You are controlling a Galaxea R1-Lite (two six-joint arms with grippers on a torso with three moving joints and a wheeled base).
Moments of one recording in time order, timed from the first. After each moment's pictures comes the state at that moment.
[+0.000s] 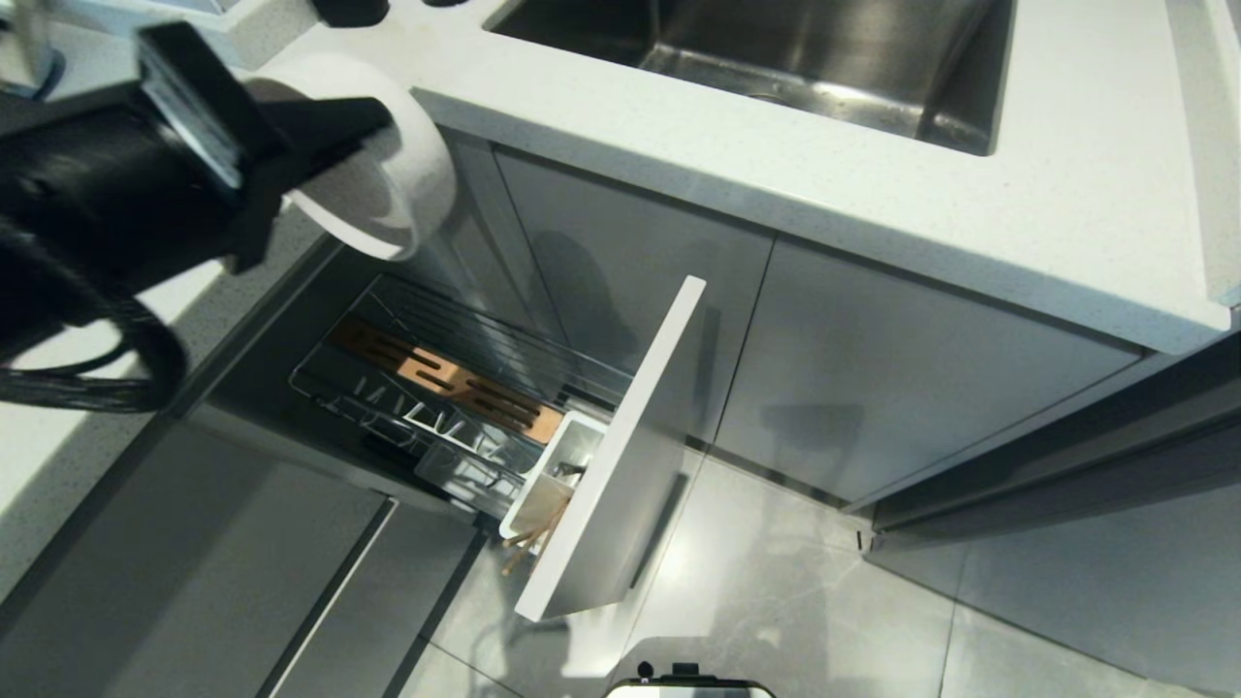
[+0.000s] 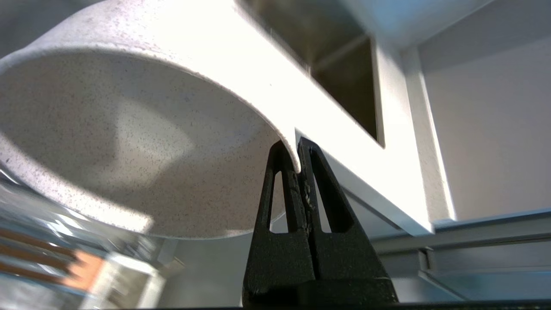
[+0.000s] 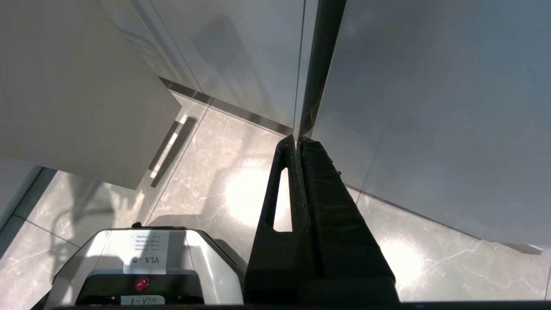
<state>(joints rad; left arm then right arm) -0.59 1.22 -1.02 -0.43 0.09 -0.44 0.01 0.00 0.00 0.00 0.00 0.02</state>
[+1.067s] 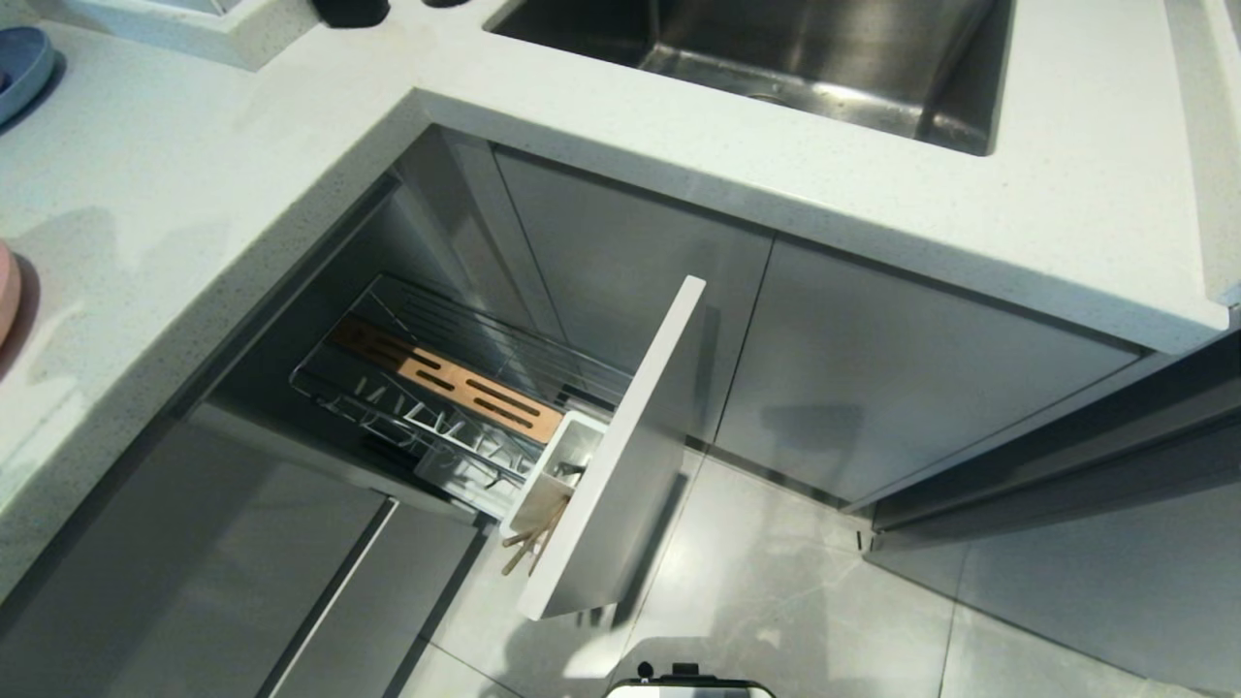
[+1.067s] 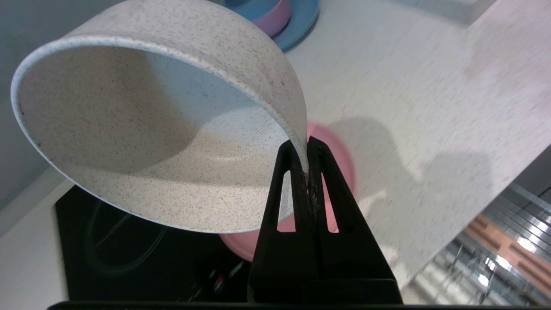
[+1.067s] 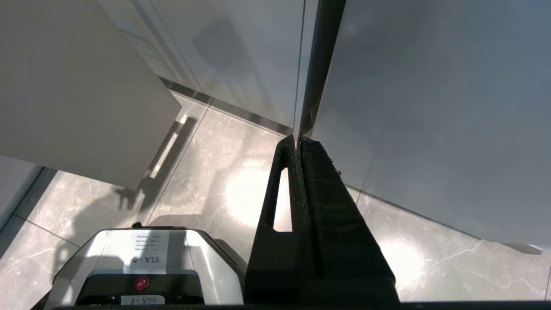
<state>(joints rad) 0.87 0.92 -1.38 0.29 -0.30 0.08 0.01 0.00 0.00 0.00 0.00 0.02</state>
